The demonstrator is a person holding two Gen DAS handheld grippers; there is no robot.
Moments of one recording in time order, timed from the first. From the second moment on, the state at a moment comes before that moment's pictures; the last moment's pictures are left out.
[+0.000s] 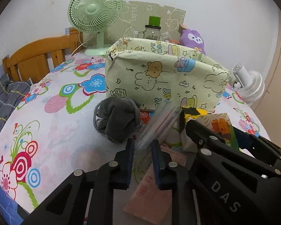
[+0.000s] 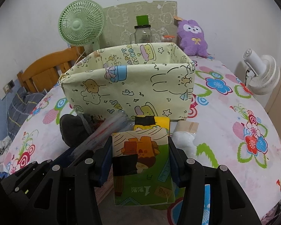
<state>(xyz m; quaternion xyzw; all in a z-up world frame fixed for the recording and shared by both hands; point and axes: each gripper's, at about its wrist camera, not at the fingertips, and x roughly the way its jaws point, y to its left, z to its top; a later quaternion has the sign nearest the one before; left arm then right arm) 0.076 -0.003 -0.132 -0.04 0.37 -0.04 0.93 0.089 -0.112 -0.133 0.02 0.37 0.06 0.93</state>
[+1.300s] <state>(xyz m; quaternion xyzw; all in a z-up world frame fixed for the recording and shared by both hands) 0.037 -0.031 -0.015 -0.03 0.28 -0.04 0.96 0.044 -0.144 -0.014 0.06 0.27 0.07 0.96</state>
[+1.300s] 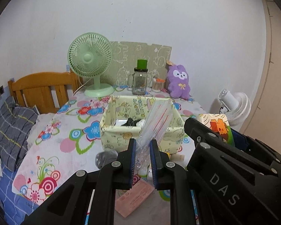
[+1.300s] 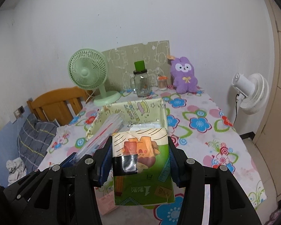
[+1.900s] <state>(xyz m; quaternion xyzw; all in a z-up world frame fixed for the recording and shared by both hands) 0.064 -0.033 0.003 -0.03 0.27 -0.05 0.96 0.073 -0.138 0.009 0.05 0.26 0.09 0.96</state>
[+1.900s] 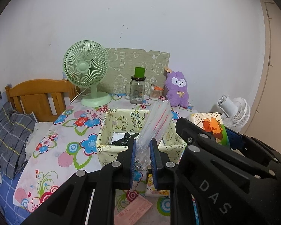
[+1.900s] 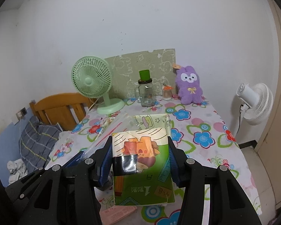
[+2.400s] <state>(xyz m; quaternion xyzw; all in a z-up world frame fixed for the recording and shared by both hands) 0.108 -0.034 0.004 -0.03 0.27 -0.05 0.96 0.117 -0.139 0.010 0.04 0.27 0.07 0.96</state>
